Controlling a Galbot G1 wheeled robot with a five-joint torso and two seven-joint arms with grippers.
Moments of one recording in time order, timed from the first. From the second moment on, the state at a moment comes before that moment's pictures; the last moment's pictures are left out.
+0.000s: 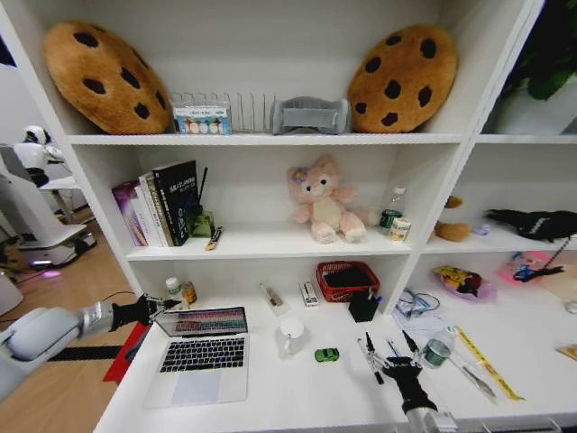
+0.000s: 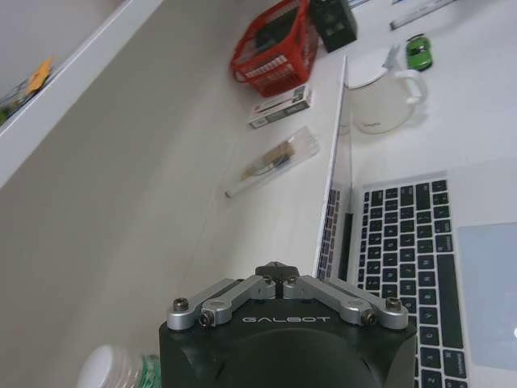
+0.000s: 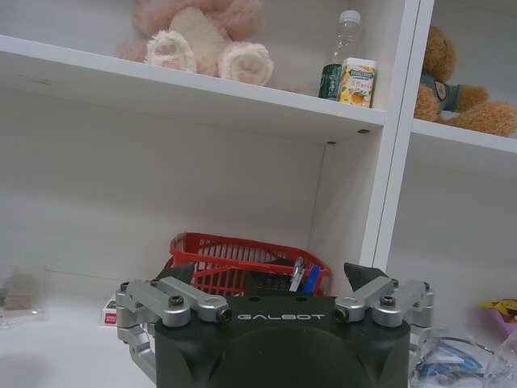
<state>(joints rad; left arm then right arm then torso) 1.48 -0.30 -0.72 -1.81 -0.35 -0.11 0.77 -1.84 1.27 0.64 2.06 0.13 0.26 0.15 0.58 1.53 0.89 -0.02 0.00</state>
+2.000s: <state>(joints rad) 1.92 -1.19 -1.01 -2.32 -0.47 0.06 -0.17 -1.86 1.26 0.64 2.12 0.14 0.23 0.21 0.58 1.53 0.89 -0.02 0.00</state>
